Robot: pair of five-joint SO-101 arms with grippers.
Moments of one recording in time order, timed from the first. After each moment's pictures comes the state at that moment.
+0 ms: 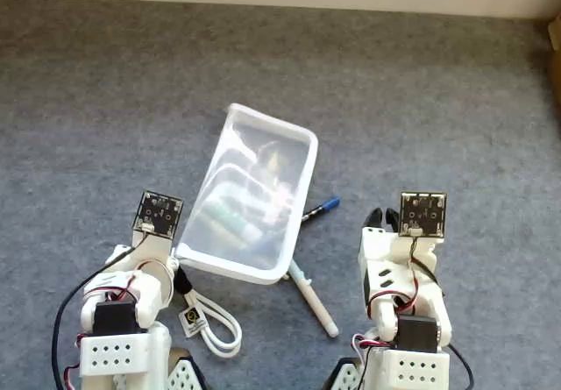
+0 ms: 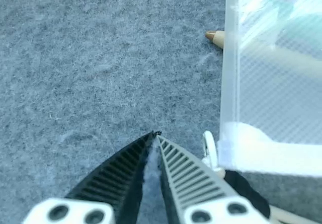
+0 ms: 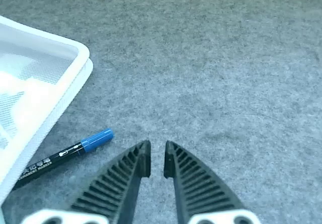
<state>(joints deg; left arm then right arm) -10.9 -93.9 96.3 63.3 -13.7 2.6 -104.1 95.8 47.4 5.2</state>
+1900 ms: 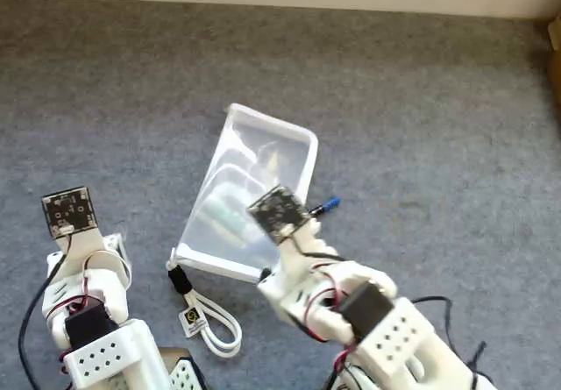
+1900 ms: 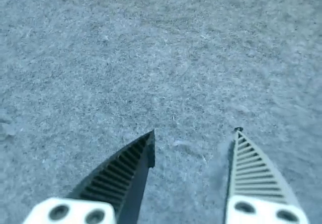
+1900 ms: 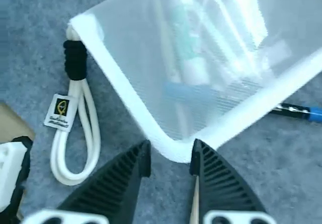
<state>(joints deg) -35.0 -93.8 93.6 51.9 -4.1 -48.3 -63.6 64.8 62.8 -0.7</state>
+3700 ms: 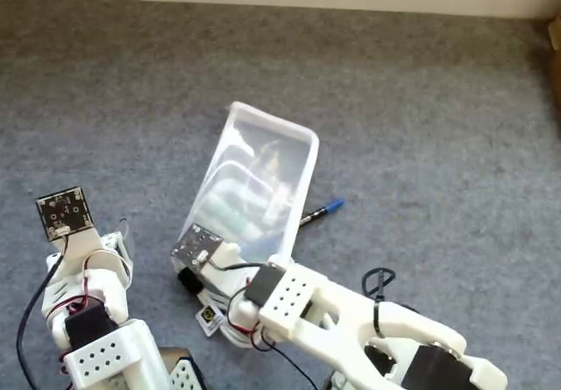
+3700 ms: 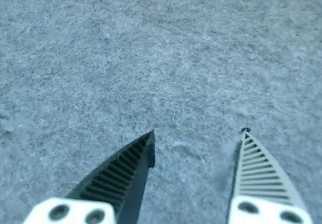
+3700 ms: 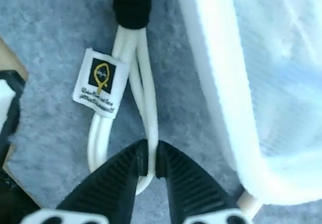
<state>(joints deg) -35.0 -93.8 93.6 51.8 -1.8 -60.7 -22.9 55.3 56.0 1.5</state>
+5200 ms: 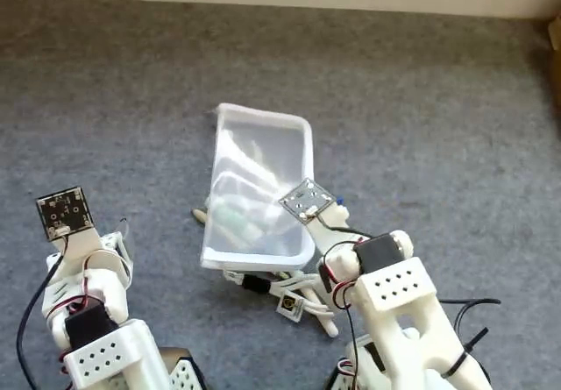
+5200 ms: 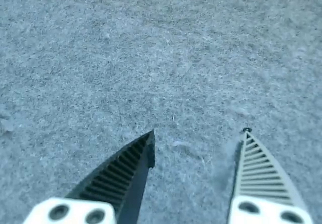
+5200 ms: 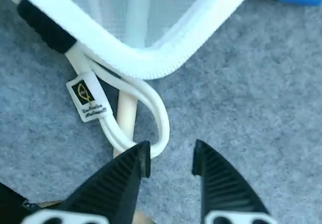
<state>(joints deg) -35.0 -93.8 93.6 51.8 -1.8 -23.1 -49.3 61.5 77.4 23.3</state>
